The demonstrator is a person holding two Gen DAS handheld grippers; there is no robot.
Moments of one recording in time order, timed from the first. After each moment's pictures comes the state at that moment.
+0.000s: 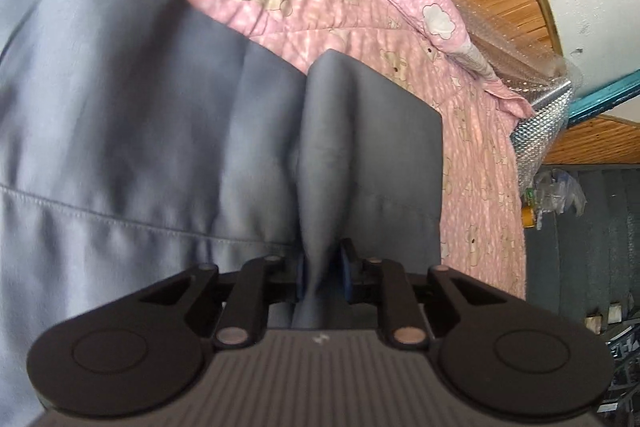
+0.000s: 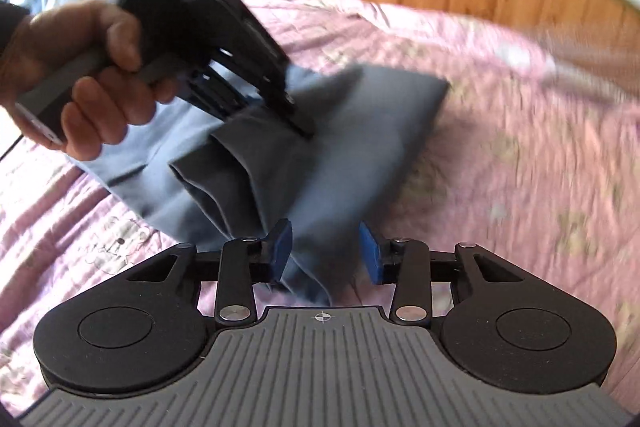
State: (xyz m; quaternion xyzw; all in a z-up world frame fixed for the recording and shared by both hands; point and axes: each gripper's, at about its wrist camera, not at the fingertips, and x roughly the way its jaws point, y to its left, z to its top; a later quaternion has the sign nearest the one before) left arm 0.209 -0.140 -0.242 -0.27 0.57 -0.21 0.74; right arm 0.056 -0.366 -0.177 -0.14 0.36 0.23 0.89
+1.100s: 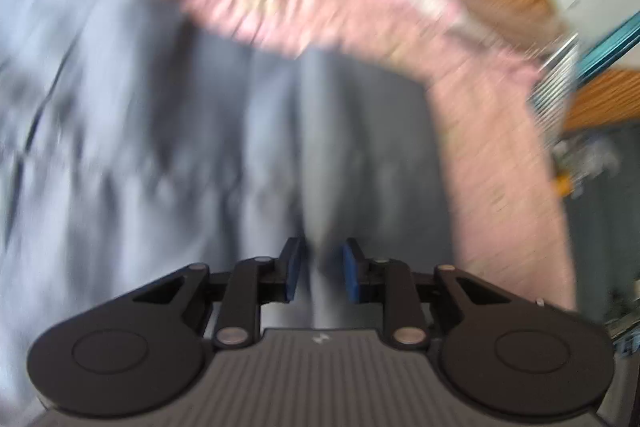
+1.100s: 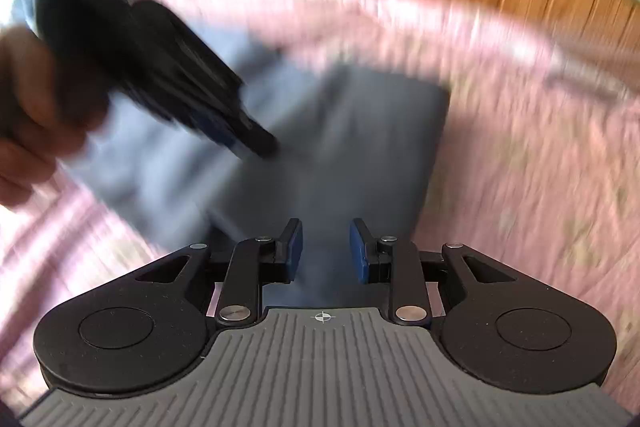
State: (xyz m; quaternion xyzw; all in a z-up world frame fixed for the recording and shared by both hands) left arm 0.163 -0.158 -0.225 -0.16 0.58 -0.18 0.78; right arm 0.102 -0.383 -0.214 -0.12 0.43 0.21 0.87
